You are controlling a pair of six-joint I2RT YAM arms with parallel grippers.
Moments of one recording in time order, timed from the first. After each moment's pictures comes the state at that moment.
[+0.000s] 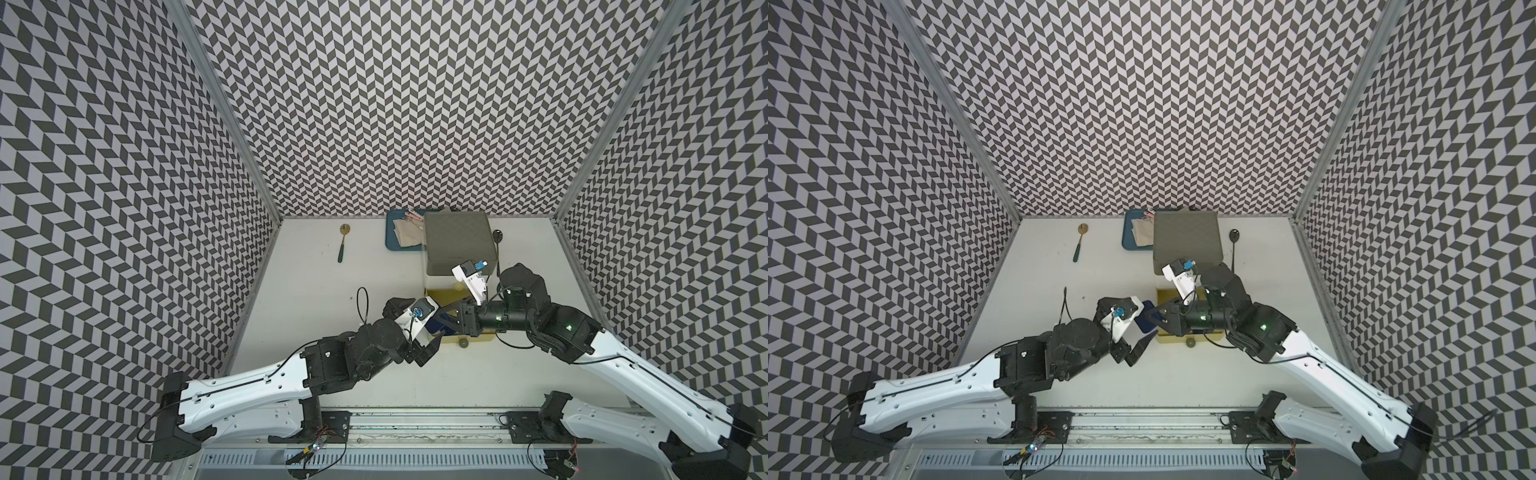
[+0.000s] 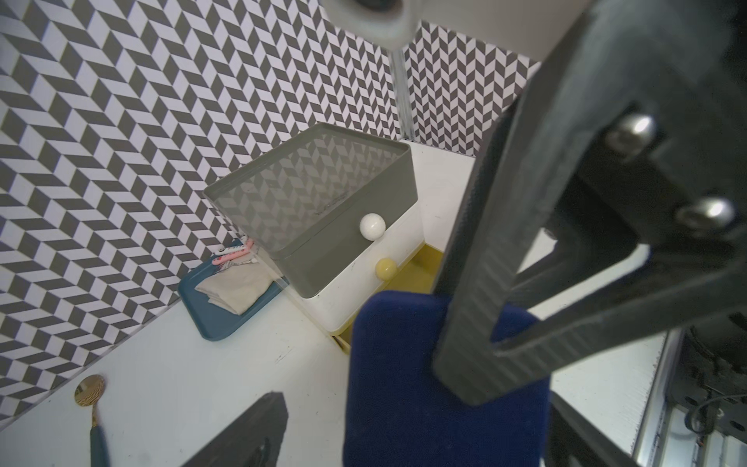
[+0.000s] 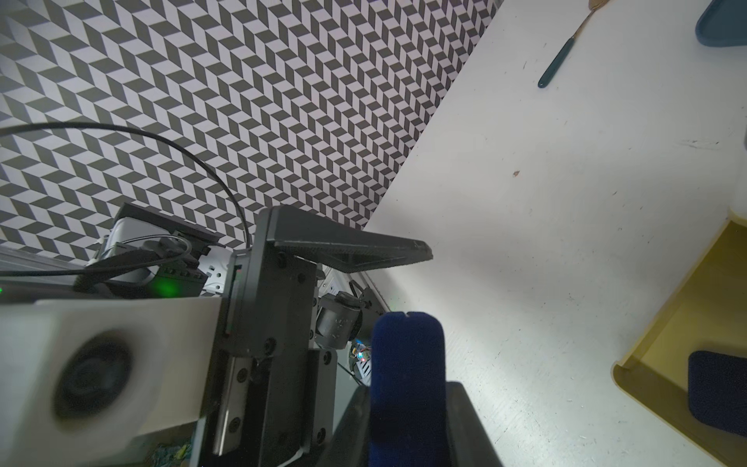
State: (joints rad) left arm -1.26 0.96 0.85 -0.26 -0.47 -0.01; right arm 0.79 1.00 1.00 -0.47 -0.46 0.59
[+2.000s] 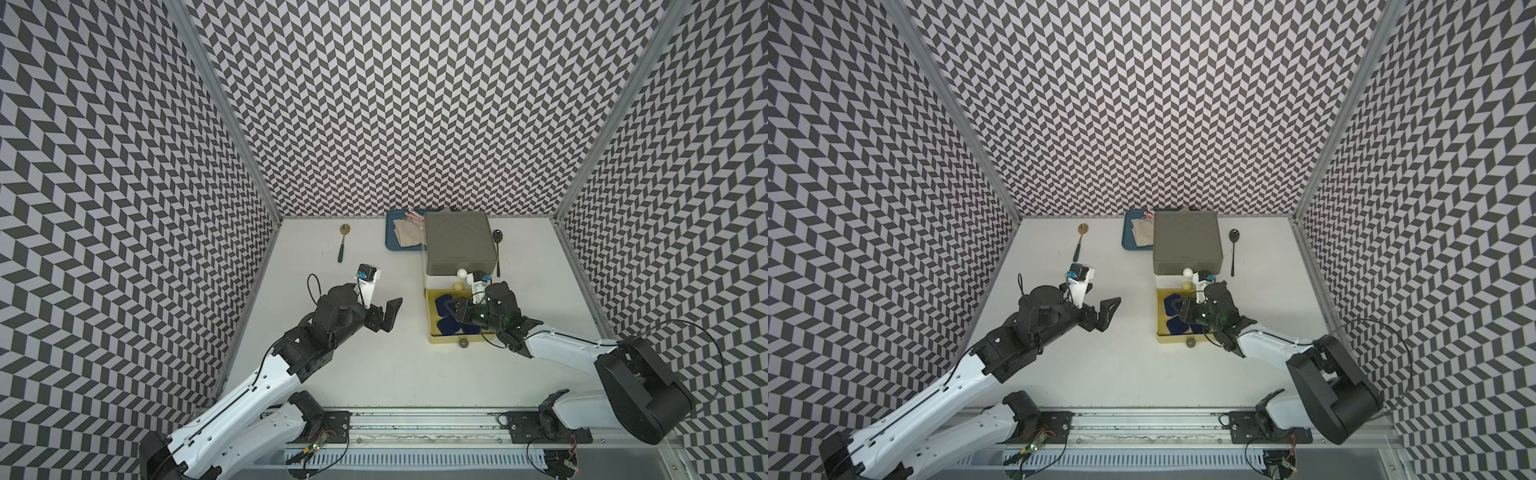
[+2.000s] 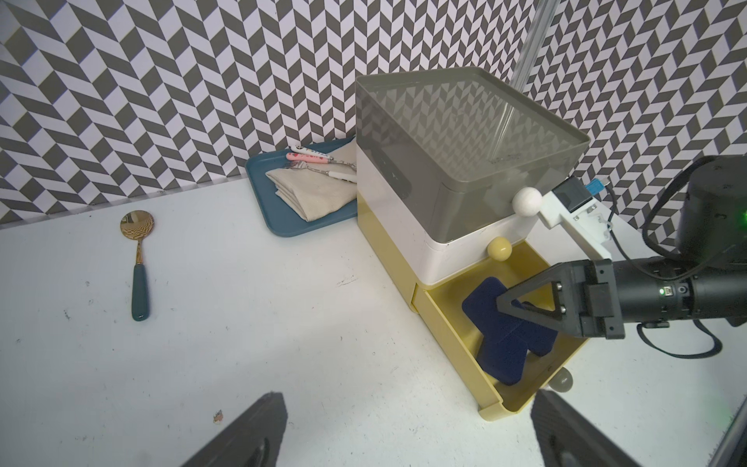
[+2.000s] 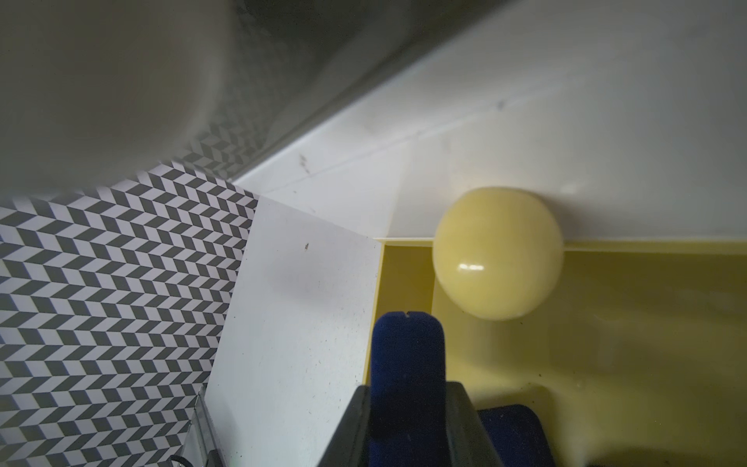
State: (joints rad) left arm -0.71 0.83 0.74 -0.32 -0.10 -0.18; right arm 0.52 1.38 0.50 0.35 -0.31 0.72
